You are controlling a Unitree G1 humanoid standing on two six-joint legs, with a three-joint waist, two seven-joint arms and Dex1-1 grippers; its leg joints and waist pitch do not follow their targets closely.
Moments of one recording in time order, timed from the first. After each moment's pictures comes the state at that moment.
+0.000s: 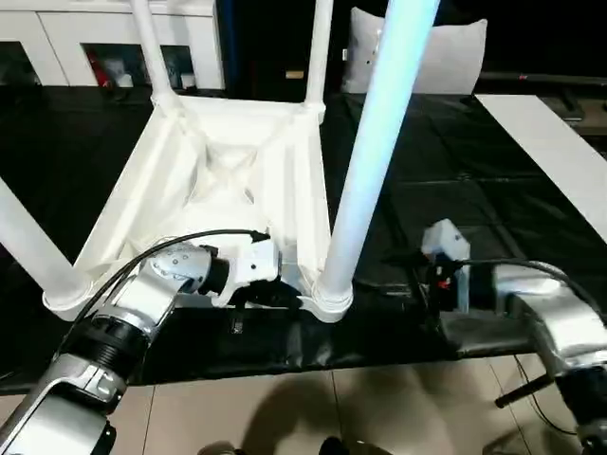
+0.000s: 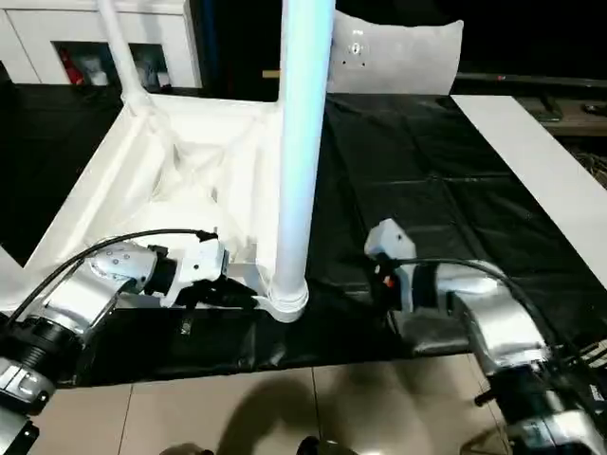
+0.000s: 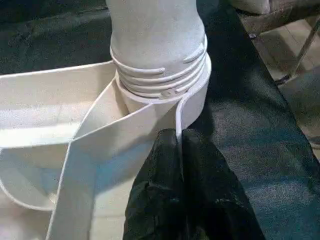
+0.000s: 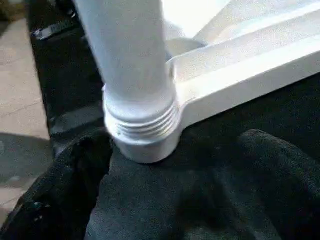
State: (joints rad) left arm -0.57 0.48 -0.39 0.49 -0.01 -0.11 -1.26; right arm -0.36 -0.55 0.19 0.26 0.27 0.22 1.18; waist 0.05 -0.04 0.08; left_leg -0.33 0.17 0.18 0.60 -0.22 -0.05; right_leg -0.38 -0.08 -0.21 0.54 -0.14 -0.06
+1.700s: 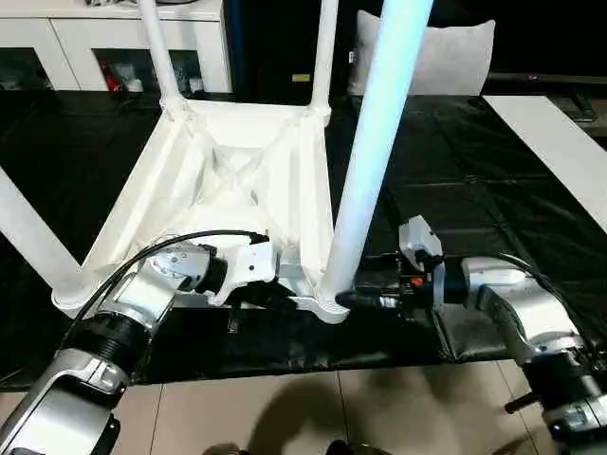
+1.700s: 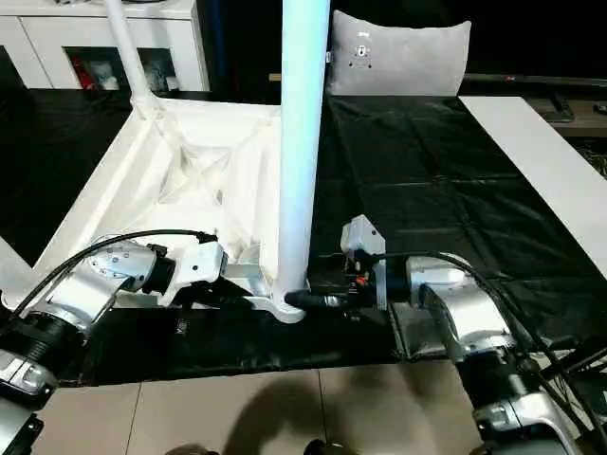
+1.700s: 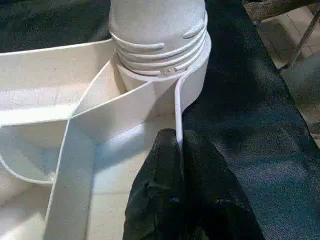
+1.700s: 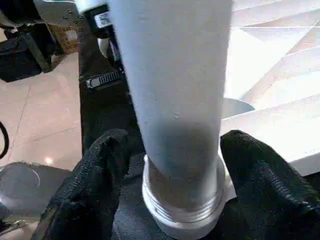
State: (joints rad) left arm -0.59 0.45 -0.37 0.58 0.01 -0.14 -1.30; right arm -0.45 -0.44 0.21 0.34 0.32 0.21 1.26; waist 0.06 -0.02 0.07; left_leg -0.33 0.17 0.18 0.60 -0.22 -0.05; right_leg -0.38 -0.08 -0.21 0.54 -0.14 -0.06
